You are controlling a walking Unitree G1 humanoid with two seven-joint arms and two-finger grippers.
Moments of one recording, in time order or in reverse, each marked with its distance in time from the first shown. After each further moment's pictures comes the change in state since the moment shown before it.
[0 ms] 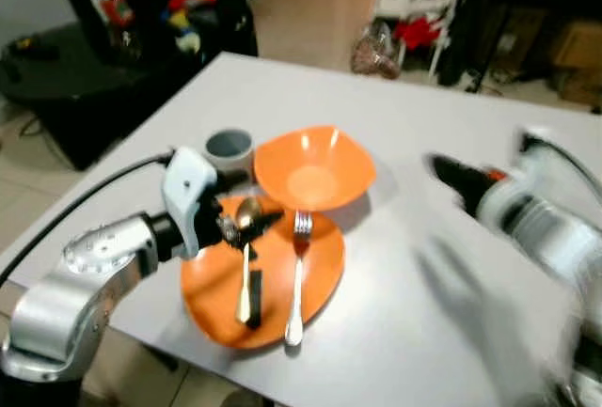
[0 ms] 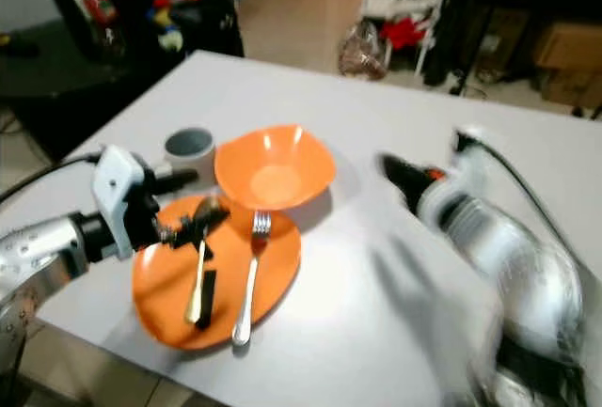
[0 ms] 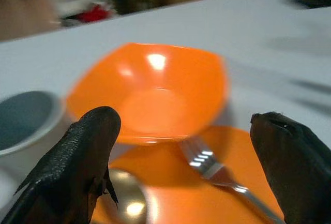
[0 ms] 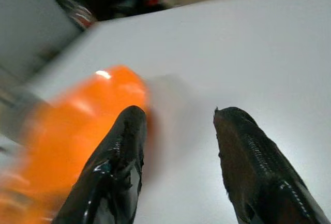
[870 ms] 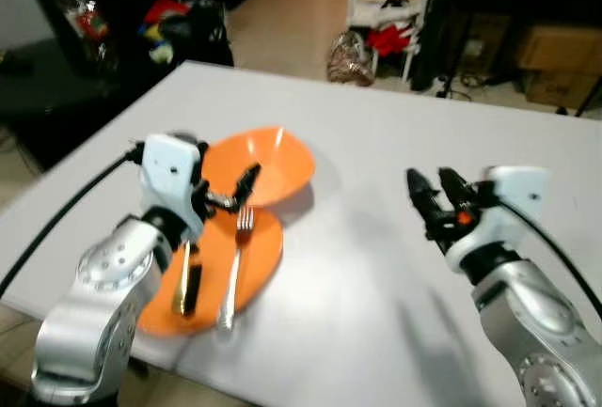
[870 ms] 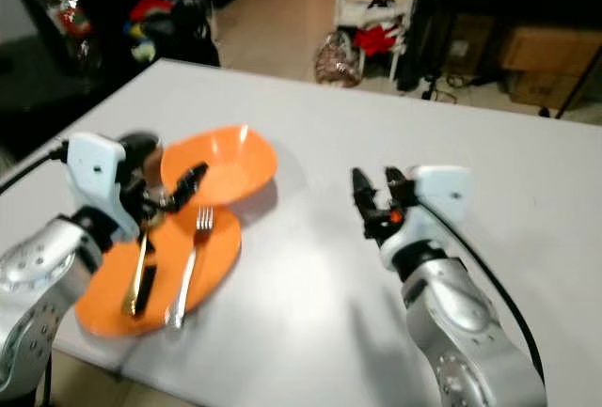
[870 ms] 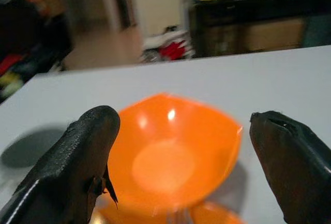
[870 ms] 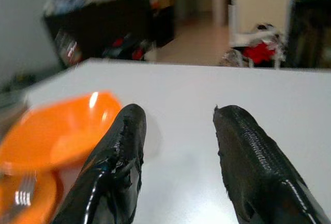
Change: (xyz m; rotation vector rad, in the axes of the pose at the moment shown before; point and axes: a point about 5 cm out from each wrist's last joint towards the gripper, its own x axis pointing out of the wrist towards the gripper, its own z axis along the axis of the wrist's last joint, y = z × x) left arm 0.002 0.003 0.008 -0.034 -0.117 0.414; right arm -0.022 0.068 -0.033 -0.229 -0.220 0.039
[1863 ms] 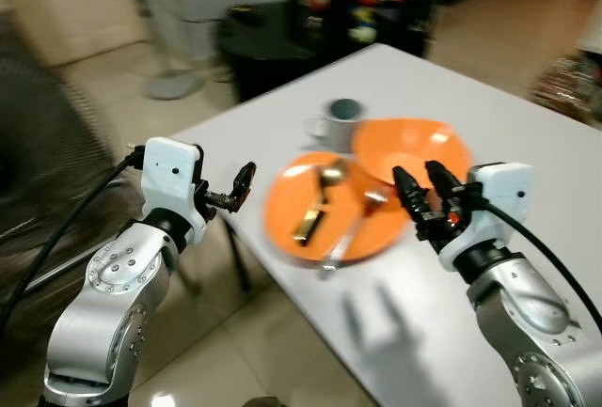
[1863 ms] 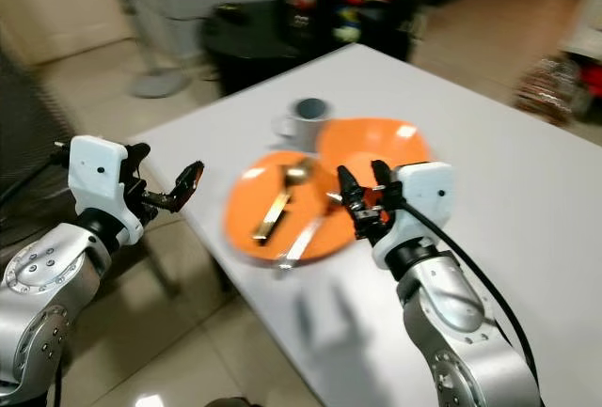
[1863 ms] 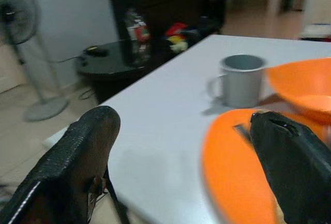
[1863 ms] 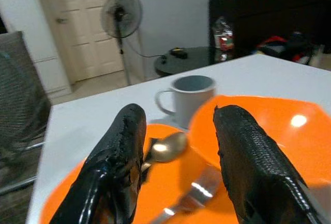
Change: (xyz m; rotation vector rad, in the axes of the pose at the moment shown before) left arm 0.001 -0.007 -0.002 -0.011 0.004 0.051; right arm 0.003 0.004 0.001 -0.002 -0.040 0.051
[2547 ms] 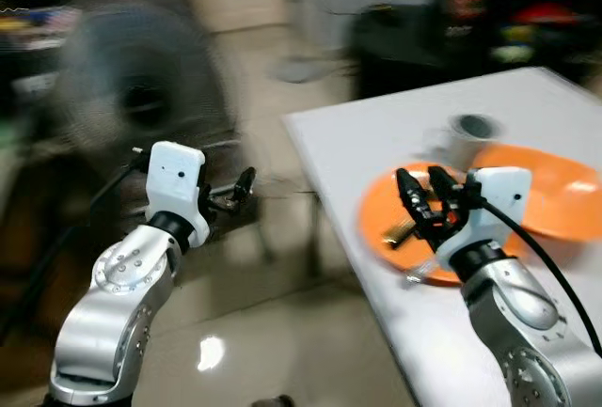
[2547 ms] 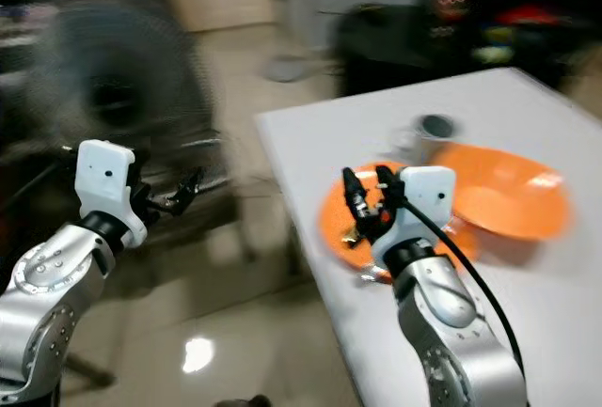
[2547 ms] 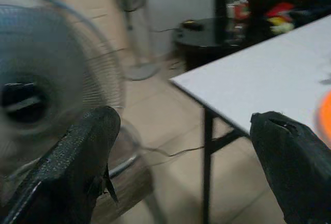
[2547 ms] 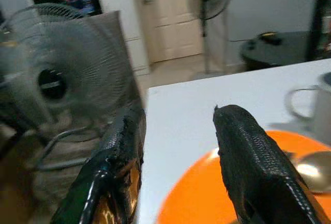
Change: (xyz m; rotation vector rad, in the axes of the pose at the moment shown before) left arm 0.003 -0.001 -0.008 0.006 0.037 0.018; right arm 0.005 -0.006 -0.011 0.042 0.028 -0.064
